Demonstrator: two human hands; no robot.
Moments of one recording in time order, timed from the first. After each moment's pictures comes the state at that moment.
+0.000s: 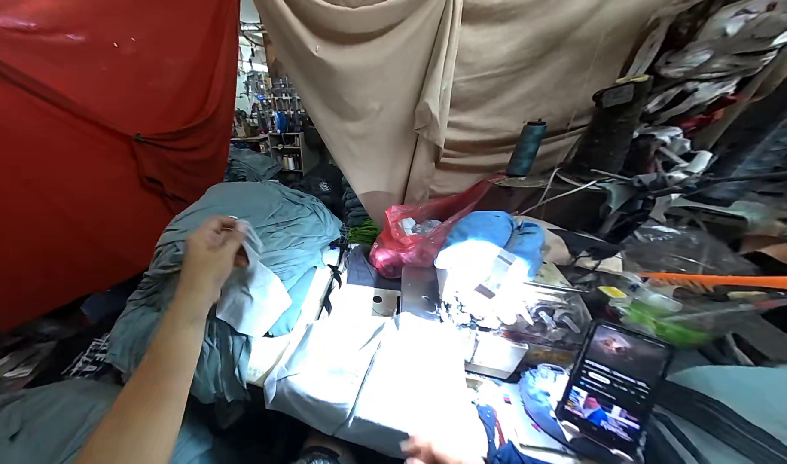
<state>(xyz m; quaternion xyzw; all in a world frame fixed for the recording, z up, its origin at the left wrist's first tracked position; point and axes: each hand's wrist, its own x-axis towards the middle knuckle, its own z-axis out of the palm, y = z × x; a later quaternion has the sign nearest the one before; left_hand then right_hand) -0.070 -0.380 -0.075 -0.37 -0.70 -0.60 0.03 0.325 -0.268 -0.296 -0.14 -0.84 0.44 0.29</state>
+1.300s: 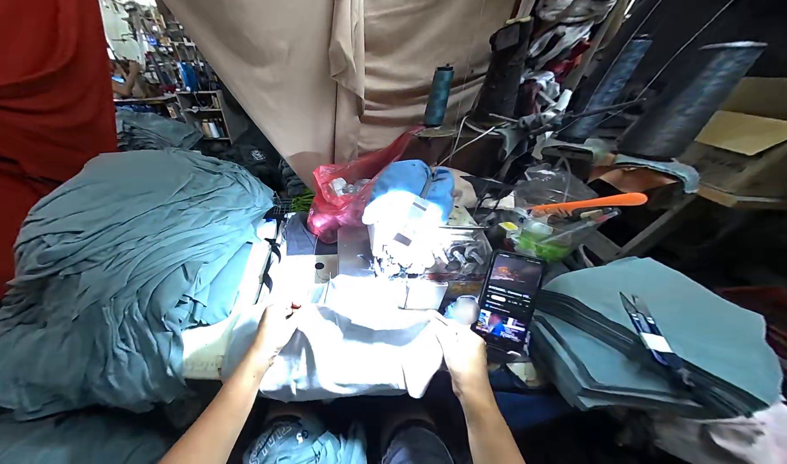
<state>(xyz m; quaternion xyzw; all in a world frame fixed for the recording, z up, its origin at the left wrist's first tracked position) 0.049 -0.293 -0.249 -0.42 -0.73 -0.48 -0.25 0.348 -0.185 -0.268 -0.52 -0.61 0.37 0.47</state>
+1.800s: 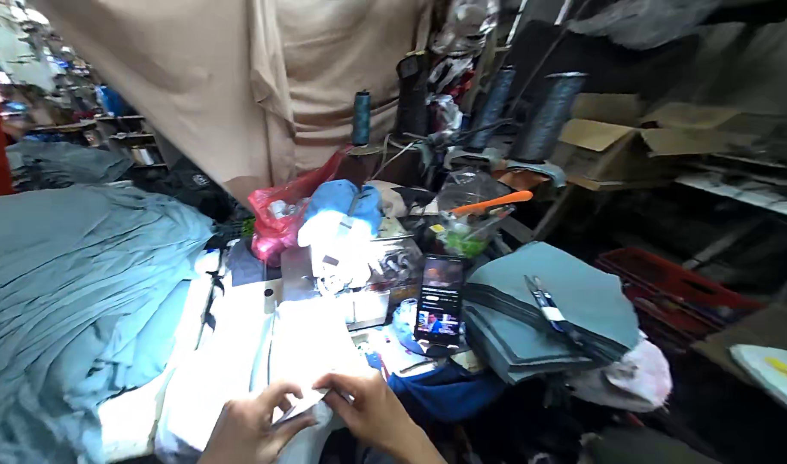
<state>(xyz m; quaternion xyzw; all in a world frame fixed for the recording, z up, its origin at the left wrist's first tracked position) 0.125 -0.351 -0.220 -0.73 -0.56 -0.39 -0.05 0.320 -0.246 -0.230 -0.13 -0.85 0.29 0.43</state>
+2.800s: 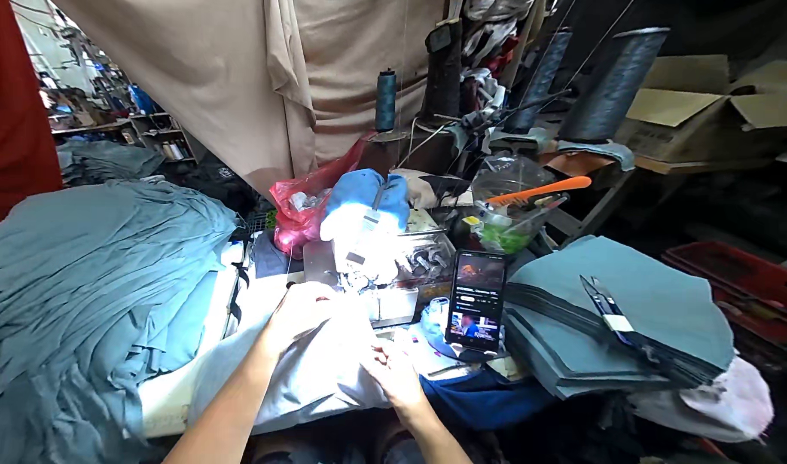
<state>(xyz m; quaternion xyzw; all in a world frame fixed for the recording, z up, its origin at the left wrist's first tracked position) 0.094 -0.207 -0.178 -0.66 -0.66 -0.27 -0.22 0.309 -0.208 -0.293 -0.39 -0.61 0.56 0.39</state>
